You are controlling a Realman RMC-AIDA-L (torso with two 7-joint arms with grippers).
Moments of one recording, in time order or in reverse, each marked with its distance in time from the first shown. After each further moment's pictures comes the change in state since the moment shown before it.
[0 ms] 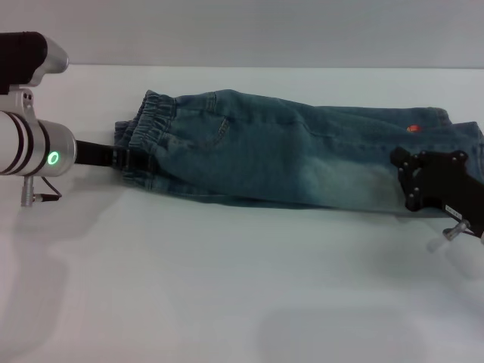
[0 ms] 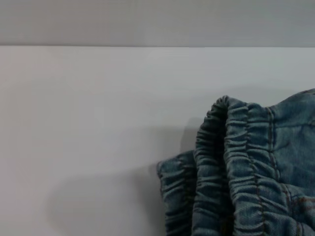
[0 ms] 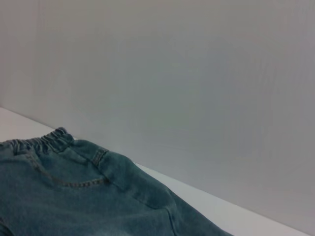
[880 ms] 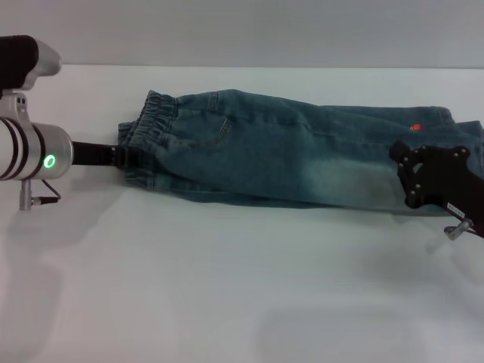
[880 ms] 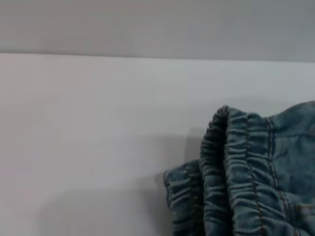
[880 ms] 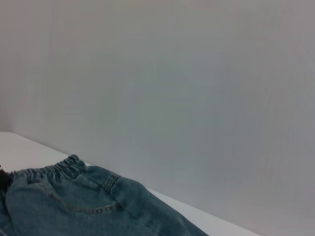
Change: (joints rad) left arm 0.042 -0.003 0.007 -0.026 -0.043 0.037 0.023; right arm -0.017 -0.001 0.002 0.015 0.003 0.072 0.018
